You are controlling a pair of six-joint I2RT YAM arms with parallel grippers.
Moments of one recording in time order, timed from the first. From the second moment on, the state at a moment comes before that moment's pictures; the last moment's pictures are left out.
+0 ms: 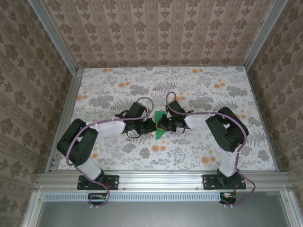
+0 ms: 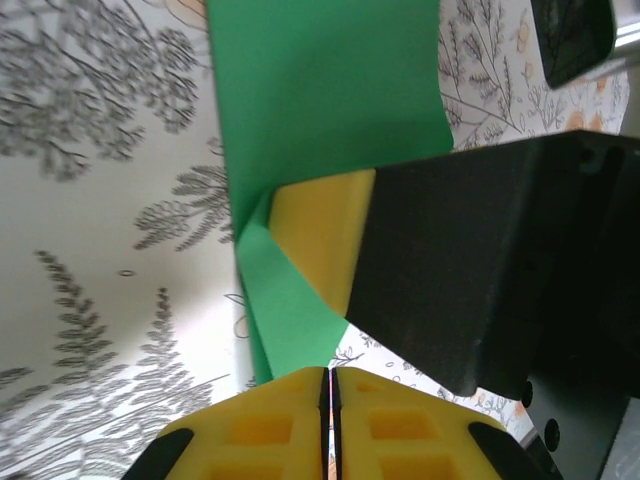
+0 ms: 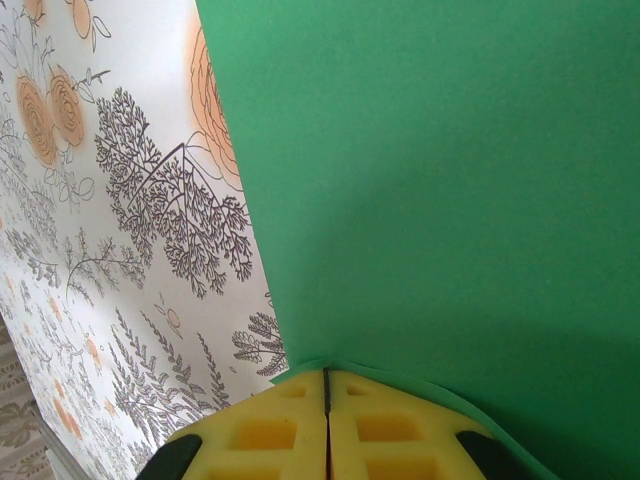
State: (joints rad) left arm -0.70 1.64 0.83 -0.13 0.46 -0.84; right arm 0.58 1.88 0.96 -0.04 -0.37 0.95
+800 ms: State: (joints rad) left arm -0.75 1.75 0.82 -0.05 0.53 -0.89; right arm 0.58 1.88 0.96 -0.04 -0.37 0.95
